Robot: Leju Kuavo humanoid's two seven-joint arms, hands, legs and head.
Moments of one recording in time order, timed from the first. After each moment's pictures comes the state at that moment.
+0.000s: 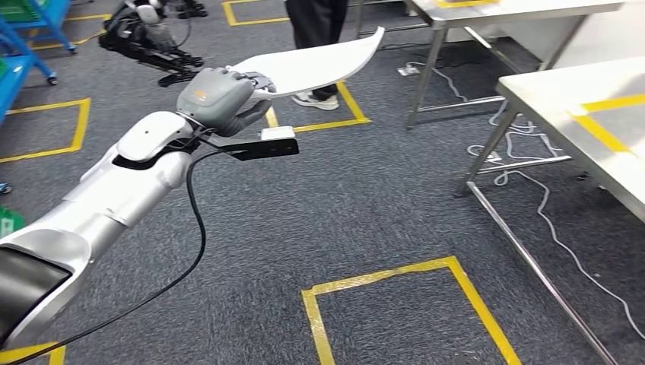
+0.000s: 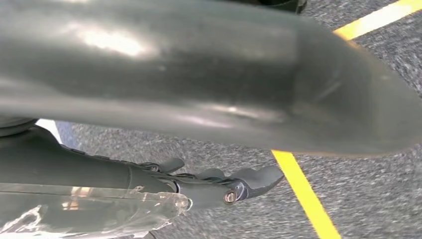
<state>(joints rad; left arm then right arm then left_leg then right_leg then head) -1.01 0.03 -0.70 -0.81 -0.99 0.27 -0.28 -0.13 0.17 -1.32 -0.20 1.13 -0.20 -0.21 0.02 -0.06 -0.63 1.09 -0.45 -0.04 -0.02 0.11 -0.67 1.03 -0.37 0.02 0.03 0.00</state>
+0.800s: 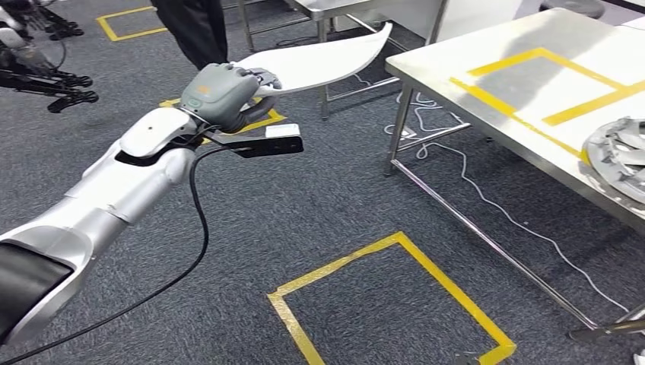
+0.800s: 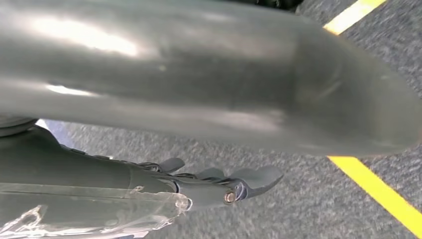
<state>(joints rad) -1.03 0.03 -0.71 -0.81 -0.98 0.27 -0.28 -0.13 0.17 -1.32 -0.20 1.13 -0.21 -0.22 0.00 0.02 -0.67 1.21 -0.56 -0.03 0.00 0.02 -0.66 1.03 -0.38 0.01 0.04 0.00</state>
